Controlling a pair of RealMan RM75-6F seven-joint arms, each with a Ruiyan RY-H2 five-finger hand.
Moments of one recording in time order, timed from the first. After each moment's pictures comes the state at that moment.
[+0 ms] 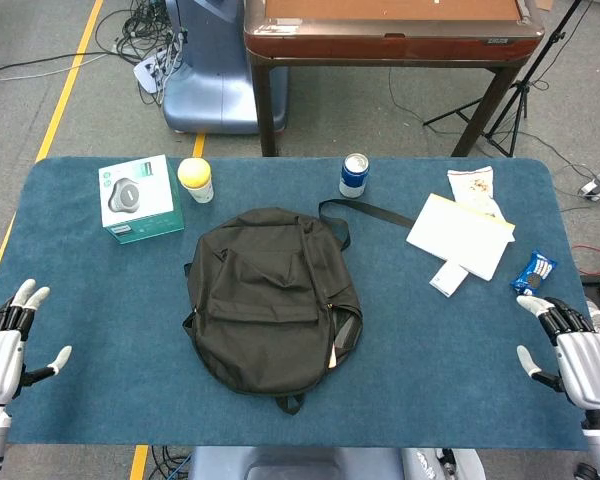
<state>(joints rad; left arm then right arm) -0.10 -1.13 -0.10 -1.74 1.41 1.49 0.00 0.04 -1.05 0.02 -1.69 -1.57 1.51 0.07</state>
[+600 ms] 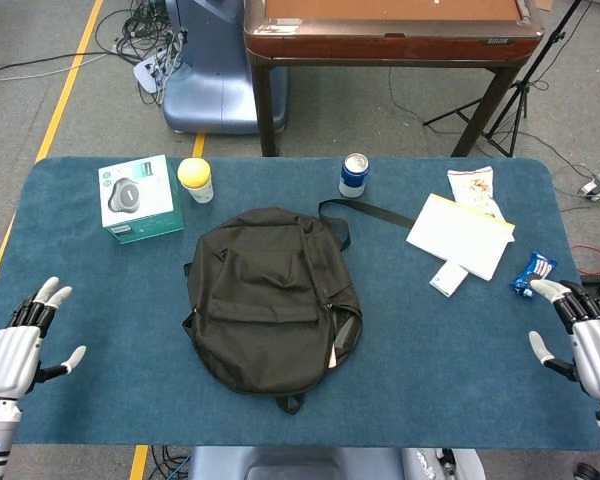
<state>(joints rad) -0.15 -1.12 -0.08 -1.69 1.49 1.42 -0.04 0.05 -0.97 0.07 -1.74 -1.57 1.54 0.06</state>
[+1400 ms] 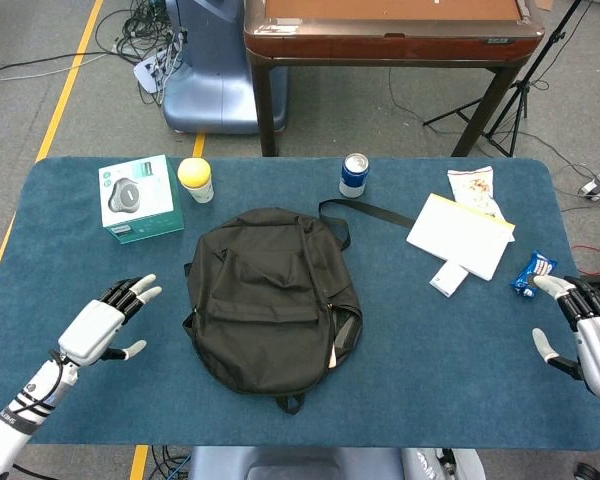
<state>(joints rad) -0.42 -1.31 -0.01 -1.21 1.79 1.28 -0.32 0.05 -0.92 0.07 -1.80 -1.57 1.55 0.03</state>
